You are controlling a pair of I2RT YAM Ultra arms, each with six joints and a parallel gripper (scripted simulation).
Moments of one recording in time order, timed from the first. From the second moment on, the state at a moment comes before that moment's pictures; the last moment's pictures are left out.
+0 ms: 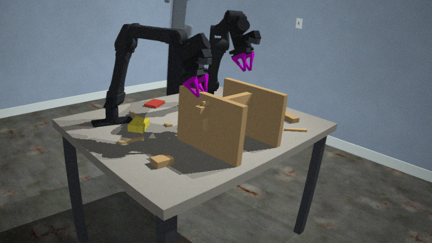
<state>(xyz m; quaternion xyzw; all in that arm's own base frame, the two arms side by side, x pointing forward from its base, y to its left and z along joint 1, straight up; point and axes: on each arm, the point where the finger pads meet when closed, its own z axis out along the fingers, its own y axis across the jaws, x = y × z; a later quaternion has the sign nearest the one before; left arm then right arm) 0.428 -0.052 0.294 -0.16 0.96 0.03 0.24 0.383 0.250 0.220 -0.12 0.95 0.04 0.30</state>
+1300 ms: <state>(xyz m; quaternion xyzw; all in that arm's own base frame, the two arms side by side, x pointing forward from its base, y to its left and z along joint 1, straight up) 0.428 -0.052 0.294 -0.16 0.96 0.03 0.24 0.385 0.251 0.297 -0.12 0.94 0.05 0.31</state>
